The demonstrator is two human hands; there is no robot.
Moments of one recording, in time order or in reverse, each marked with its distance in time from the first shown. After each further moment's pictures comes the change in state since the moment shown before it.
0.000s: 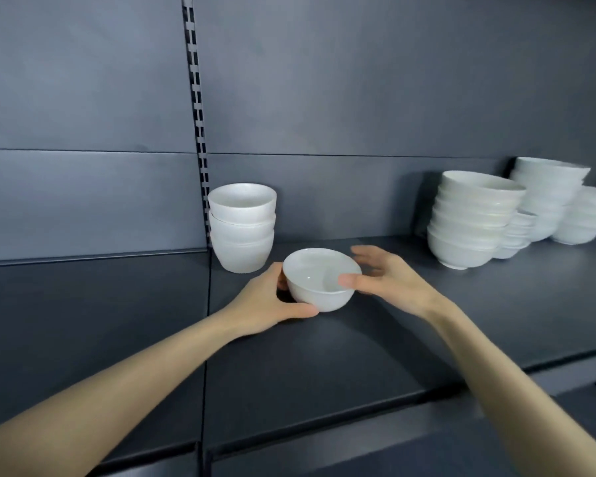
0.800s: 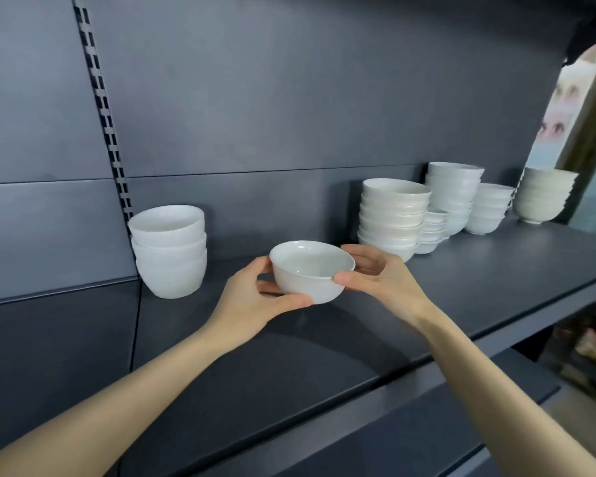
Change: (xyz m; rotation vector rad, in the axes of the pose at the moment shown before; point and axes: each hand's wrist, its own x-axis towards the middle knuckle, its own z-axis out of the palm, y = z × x) left_hand 0.006 0.067 0.046 -0.242 0.106 0.171; right_hand -0.058 0.003 -0.056 0.256 0.249 -0.065
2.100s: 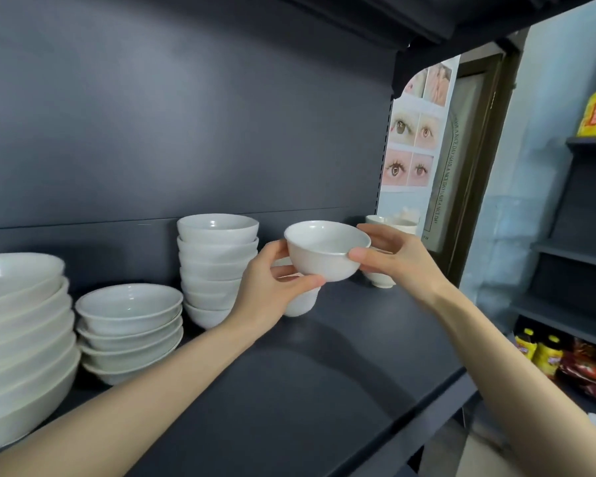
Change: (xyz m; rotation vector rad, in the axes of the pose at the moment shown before) left_hand 0.313 0.122 0.483 -0.291 -0.012 0.188; right_hand 0.137 0.076 -0.534 -0.112 0.224 -0.140
